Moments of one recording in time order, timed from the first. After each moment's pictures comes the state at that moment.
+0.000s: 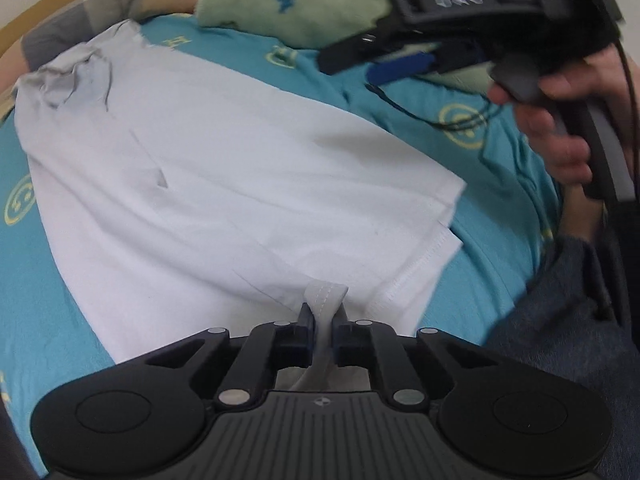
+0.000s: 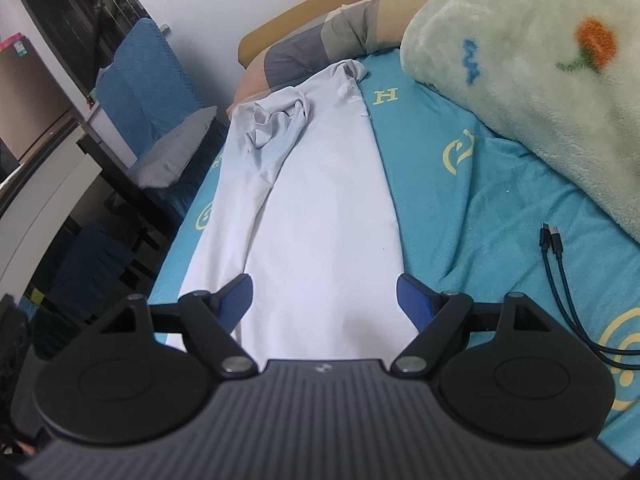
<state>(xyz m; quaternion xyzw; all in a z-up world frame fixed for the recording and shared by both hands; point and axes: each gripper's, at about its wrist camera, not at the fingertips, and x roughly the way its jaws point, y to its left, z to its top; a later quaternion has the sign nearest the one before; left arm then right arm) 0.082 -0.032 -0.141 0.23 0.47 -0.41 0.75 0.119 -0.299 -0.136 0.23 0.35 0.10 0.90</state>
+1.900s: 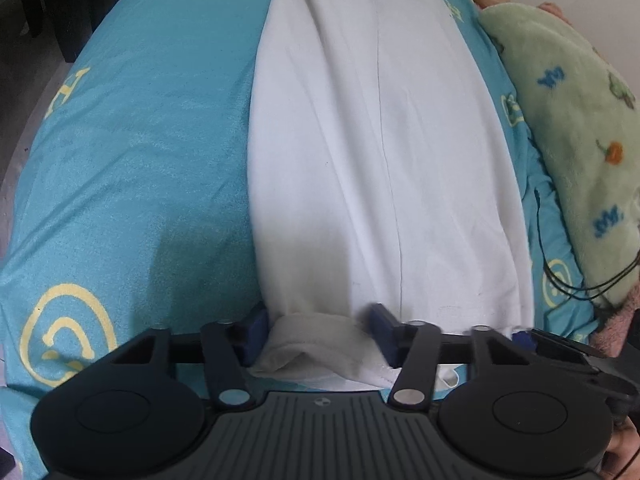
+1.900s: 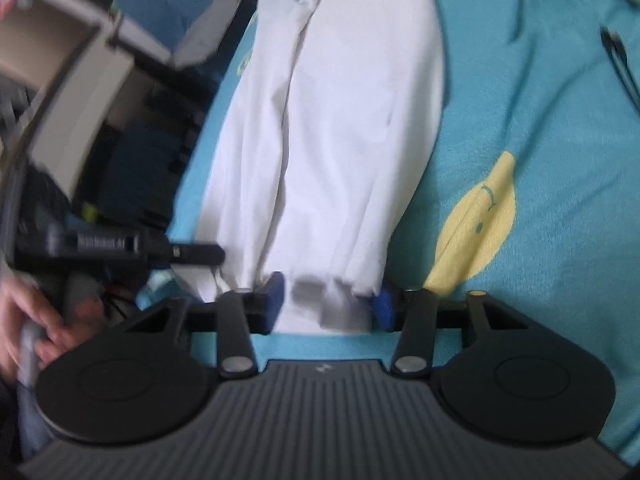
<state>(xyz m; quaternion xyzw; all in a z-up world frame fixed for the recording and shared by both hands) 0.126 0.040 -0.133 -0.10 0.63 -0.13 0.76 0.070 -0.260 -0.183 0.24 0.52 0.21 0.80</state>
